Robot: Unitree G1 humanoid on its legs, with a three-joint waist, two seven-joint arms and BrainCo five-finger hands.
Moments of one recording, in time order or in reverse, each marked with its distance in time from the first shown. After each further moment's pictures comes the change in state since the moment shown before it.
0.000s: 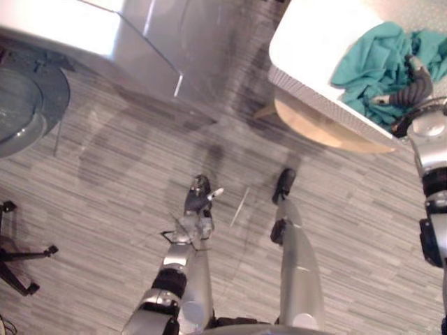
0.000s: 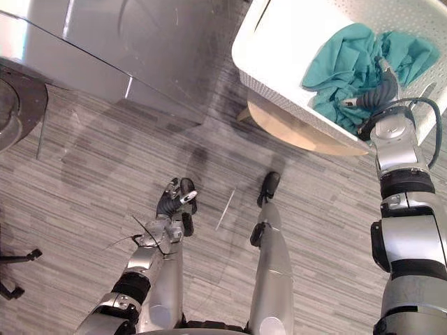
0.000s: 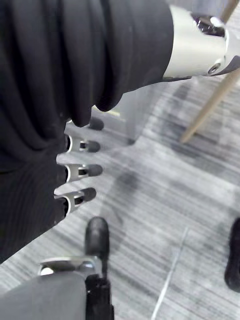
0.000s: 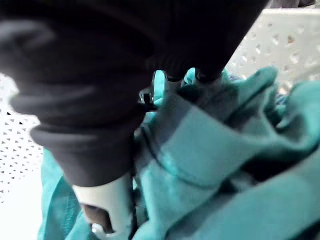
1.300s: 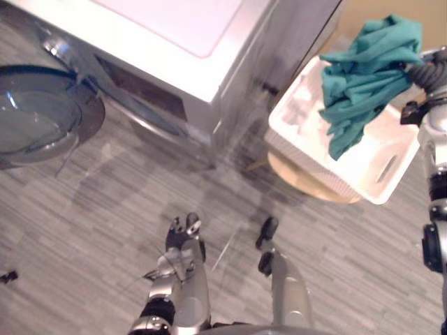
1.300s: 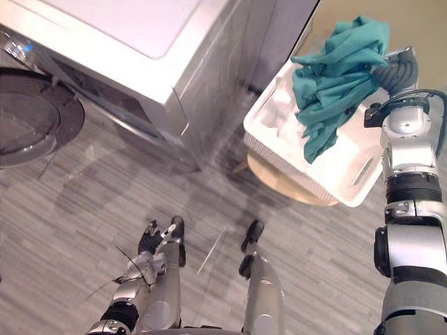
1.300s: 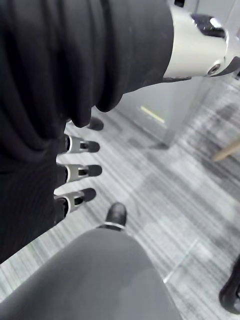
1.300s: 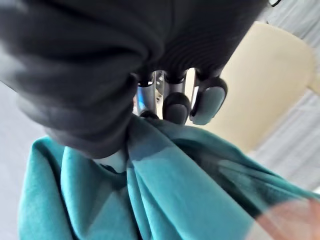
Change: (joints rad) left arm 0.169 0.013 0.156 0.204 -0.007 0.021 -0.023; right arm 0.152 0.007 -0.262 -0.311 0.239 -0.006 0.001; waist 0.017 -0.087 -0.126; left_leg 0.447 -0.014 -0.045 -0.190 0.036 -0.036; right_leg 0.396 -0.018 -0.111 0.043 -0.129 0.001
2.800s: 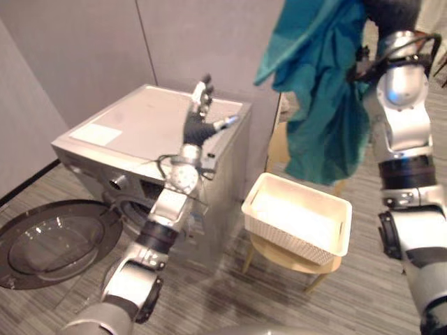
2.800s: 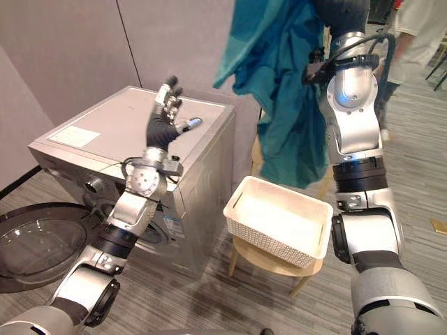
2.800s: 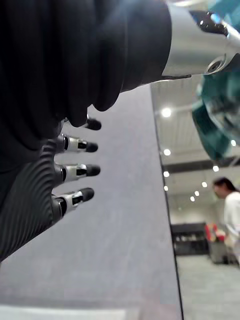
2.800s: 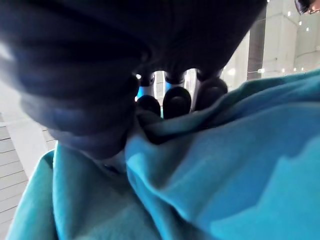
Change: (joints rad) left arm -0.578 0.202 -0.405 -0.437 -0.106 -0.070 0.082; right arm -0.181 0.277 0.114 -0.341 0.051 -0.087 -0.043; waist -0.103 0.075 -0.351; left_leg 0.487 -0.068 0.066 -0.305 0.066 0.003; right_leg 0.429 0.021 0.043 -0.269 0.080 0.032
